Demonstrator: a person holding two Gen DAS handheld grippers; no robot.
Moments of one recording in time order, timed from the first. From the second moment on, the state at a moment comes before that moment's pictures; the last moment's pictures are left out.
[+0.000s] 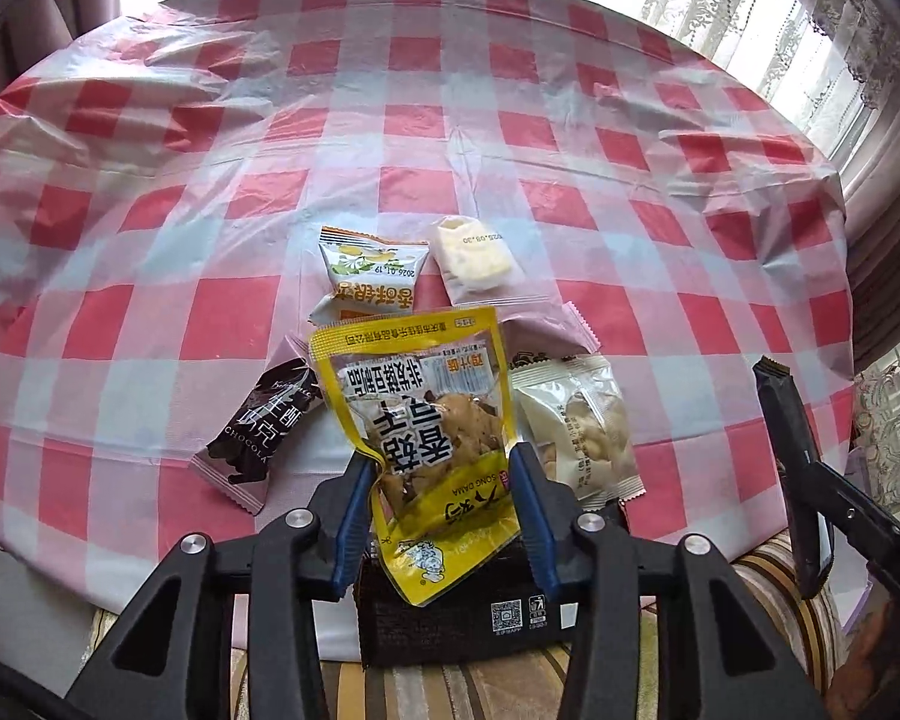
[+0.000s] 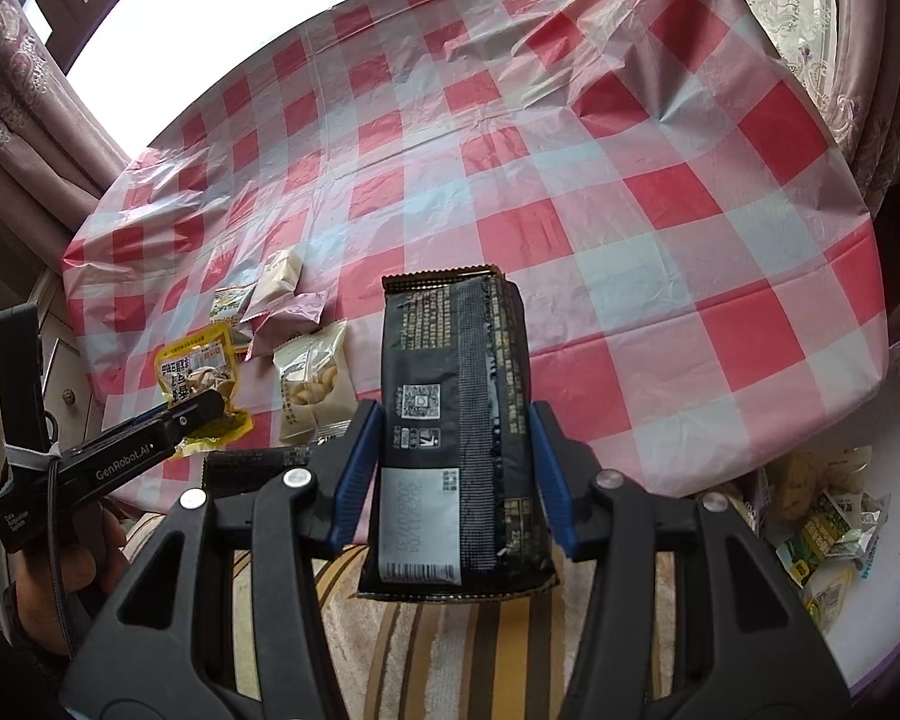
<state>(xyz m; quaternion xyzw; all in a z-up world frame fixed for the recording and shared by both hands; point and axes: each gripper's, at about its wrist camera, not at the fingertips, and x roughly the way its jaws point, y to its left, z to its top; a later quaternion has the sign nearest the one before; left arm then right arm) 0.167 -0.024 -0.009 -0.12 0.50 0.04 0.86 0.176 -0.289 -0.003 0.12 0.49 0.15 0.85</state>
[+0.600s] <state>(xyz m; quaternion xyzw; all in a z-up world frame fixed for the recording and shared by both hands) 0.183 -0.235 0.027 -0.05 0.49 -0.23 0.84 0.133 -0.439 -0.006 0.21 0.47 0.03 0.86</state>
